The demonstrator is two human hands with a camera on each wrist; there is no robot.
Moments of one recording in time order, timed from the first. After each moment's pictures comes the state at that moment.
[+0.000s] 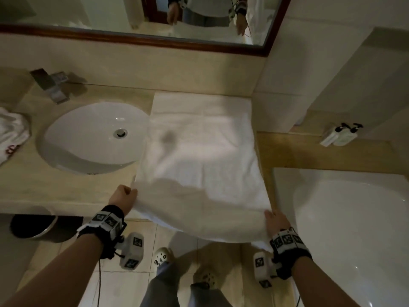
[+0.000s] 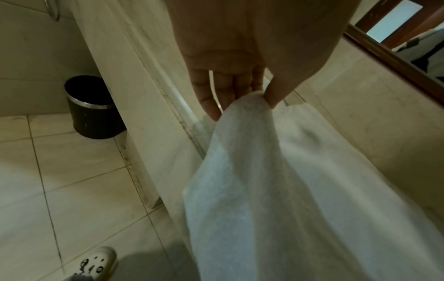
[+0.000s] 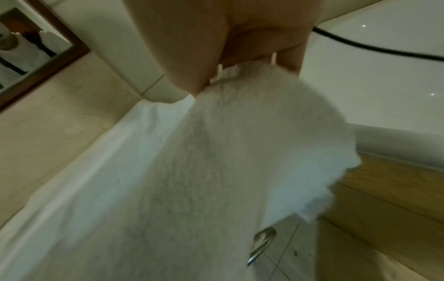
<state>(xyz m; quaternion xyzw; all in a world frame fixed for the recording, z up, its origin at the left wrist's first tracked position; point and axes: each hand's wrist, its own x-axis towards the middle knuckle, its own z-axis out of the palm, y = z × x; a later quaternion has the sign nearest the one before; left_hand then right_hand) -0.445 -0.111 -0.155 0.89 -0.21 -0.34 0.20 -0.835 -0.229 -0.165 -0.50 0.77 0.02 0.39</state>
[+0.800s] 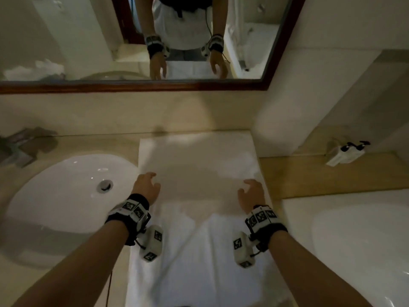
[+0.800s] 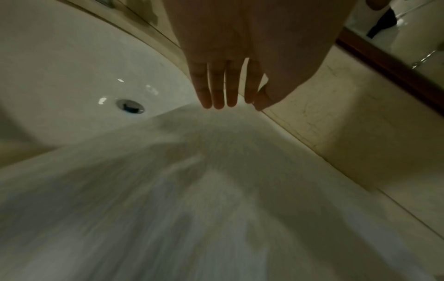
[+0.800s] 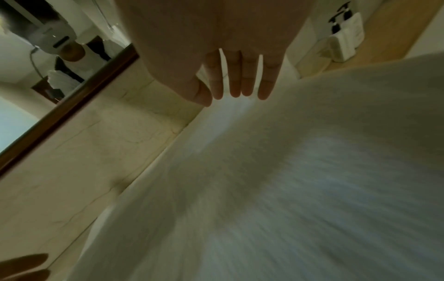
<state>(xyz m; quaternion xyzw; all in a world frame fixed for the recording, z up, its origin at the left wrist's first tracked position) -0.383 -0.355 -0.150 0.84 -0.42 -0.30 0.16 -0.668 -0.424 -0.160 -0.60 0.71 -0.13 0.35</state>
